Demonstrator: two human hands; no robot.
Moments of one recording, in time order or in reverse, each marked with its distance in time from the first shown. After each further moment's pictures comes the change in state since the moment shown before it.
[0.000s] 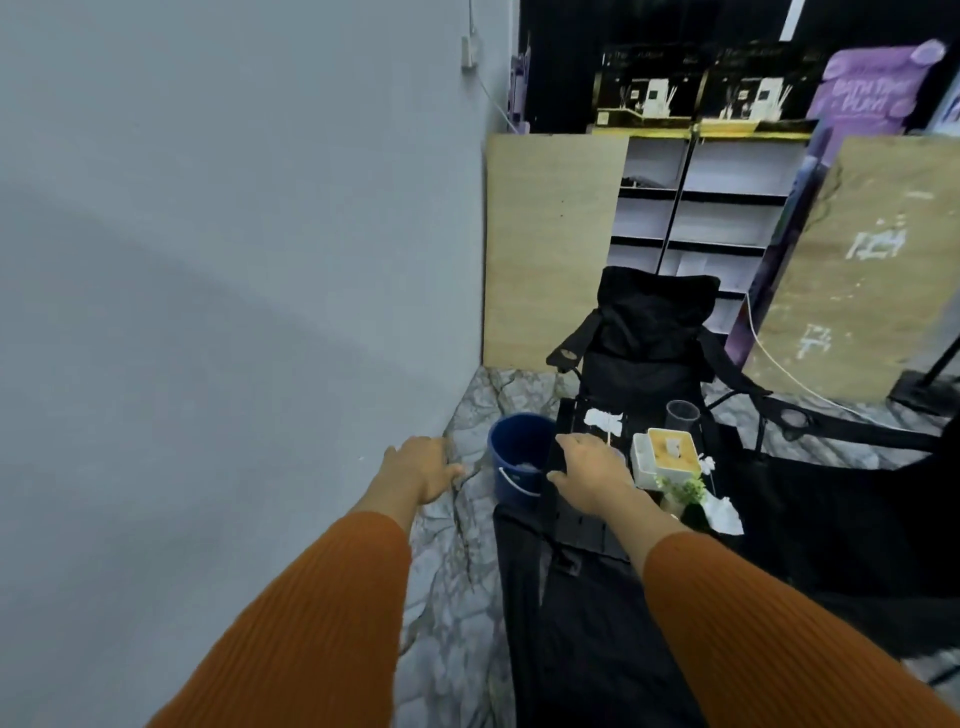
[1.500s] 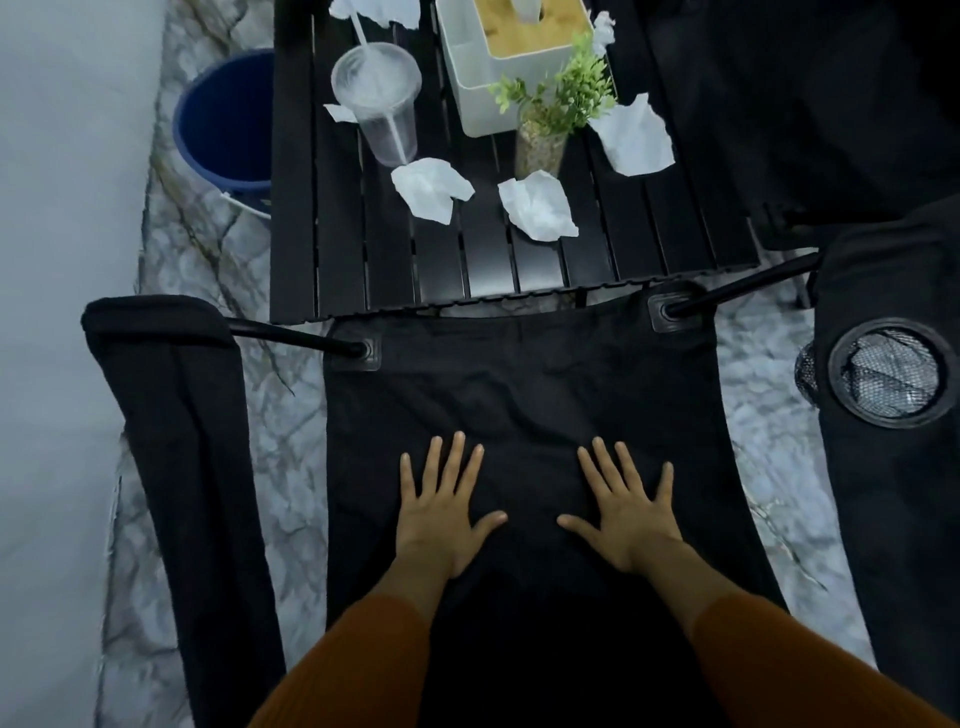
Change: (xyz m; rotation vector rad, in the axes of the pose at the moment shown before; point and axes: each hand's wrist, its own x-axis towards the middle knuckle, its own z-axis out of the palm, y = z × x) left_hand 0.177 0.177 0.625 0.307 -0.418 0.446; right_hand -0.046 0.378 0.537 0.087 -0.638 0.461
